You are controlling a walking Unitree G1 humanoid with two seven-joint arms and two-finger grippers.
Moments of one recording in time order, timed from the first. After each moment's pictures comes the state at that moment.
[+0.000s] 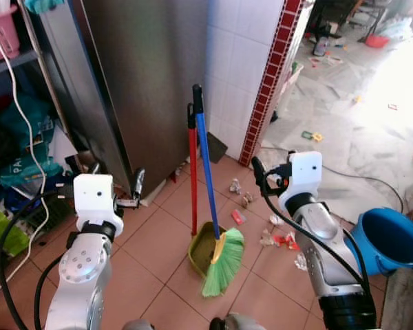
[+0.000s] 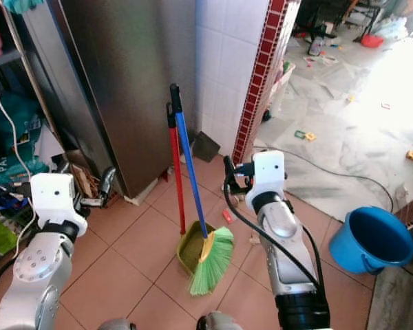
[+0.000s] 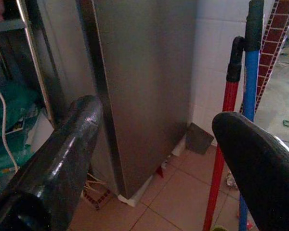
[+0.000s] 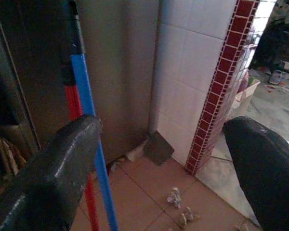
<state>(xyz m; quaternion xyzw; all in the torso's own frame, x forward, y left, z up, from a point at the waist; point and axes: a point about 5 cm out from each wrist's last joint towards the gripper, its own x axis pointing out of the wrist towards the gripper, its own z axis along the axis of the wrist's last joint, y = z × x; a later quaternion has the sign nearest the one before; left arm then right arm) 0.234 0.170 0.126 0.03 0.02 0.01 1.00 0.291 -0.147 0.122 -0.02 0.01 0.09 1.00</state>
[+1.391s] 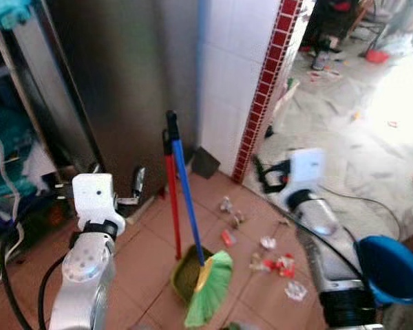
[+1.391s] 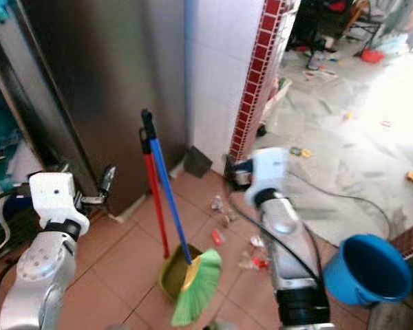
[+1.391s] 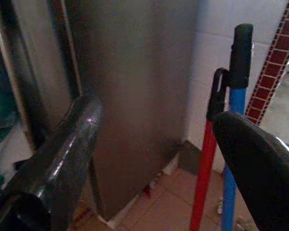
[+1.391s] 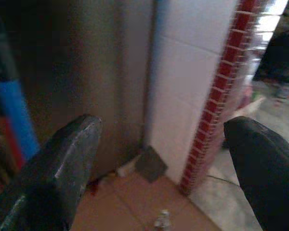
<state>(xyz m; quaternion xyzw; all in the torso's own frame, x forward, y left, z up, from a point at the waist) 0.234 0.170 0.128 0.01 0.01 0.02 1.00 0.295 -0.142 0.123 -0.02 0.01 0.11 0.99</state>
